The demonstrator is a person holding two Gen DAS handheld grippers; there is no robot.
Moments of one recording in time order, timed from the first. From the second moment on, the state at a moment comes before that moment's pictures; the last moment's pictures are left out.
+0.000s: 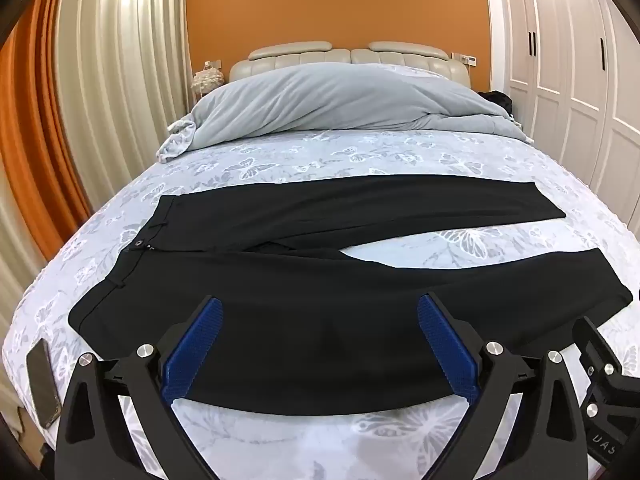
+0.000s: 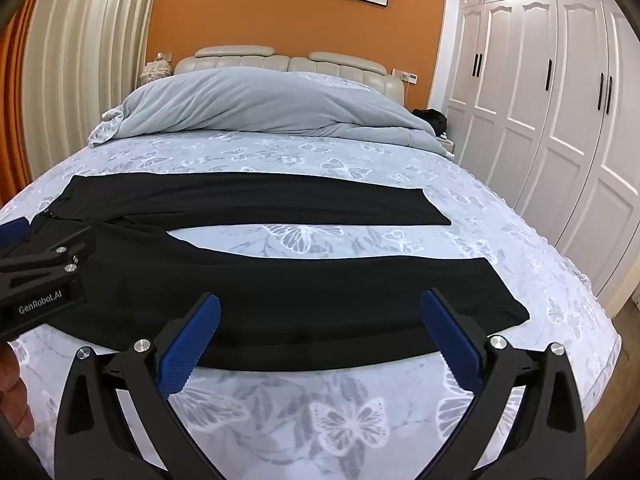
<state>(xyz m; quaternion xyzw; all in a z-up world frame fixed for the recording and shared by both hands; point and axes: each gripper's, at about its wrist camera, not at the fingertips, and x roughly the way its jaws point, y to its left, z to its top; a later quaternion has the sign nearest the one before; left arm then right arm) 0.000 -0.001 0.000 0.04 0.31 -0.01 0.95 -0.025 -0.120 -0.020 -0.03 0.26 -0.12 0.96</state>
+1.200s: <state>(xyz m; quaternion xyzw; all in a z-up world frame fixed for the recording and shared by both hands) -0.009 0.005 -0.011 0.05 0.32 0.00 0.95 -0.015 -0.126 -0.030 0.00 0.29 -0.12 0.95</state>
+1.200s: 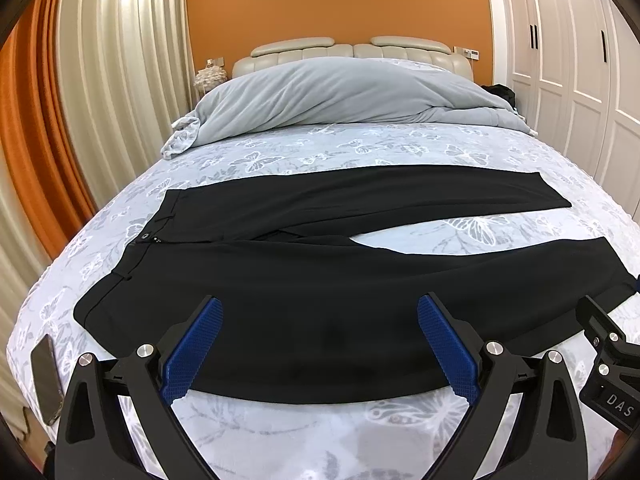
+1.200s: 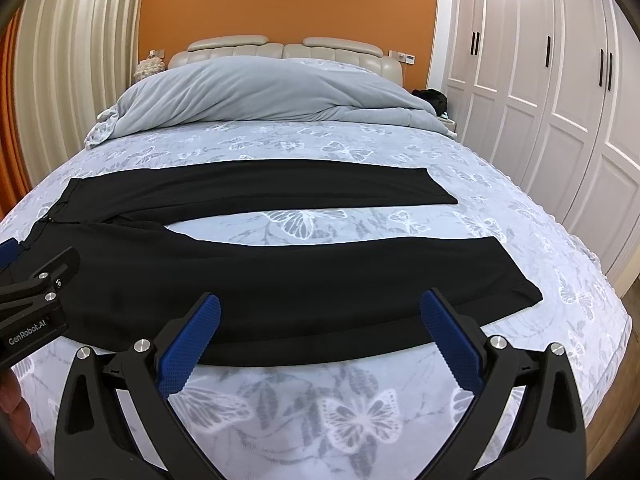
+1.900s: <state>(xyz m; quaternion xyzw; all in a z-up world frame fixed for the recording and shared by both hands) -0.006 0.008 -0.012 0.05 0.32 0.00 0.95 -0.015 -0.125 -0.031 0.00 0.29 -0.12 0.95</state>
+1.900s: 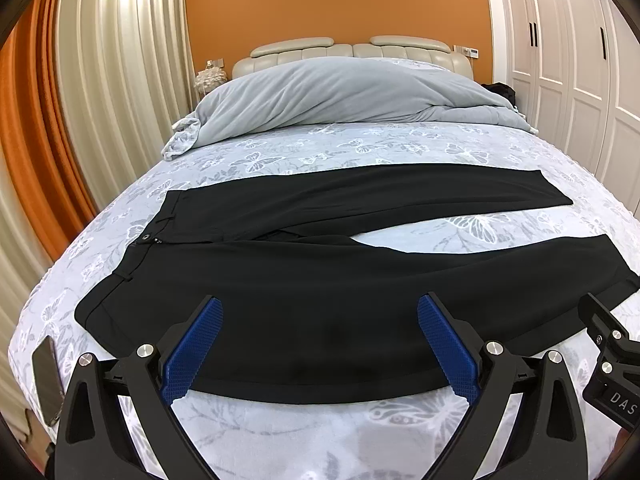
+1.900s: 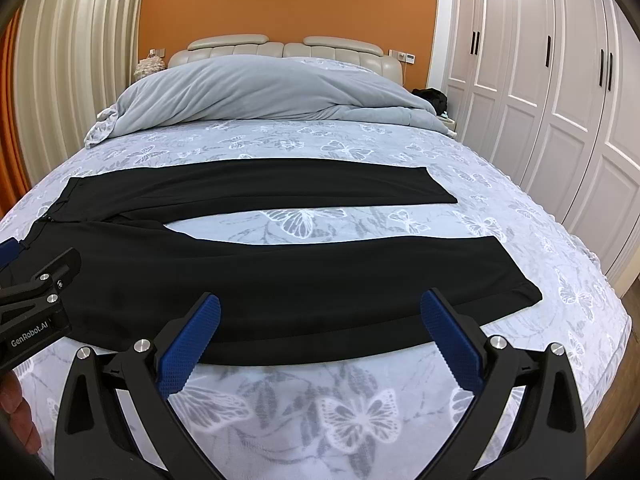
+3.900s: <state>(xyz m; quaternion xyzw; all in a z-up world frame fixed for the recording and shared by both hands) 0.057 0.086 0.013 -0.05 0.38 -0.06 0.92 0.014 -0.192 -0.006 0.04 0.31 -0.11 0.94</state>
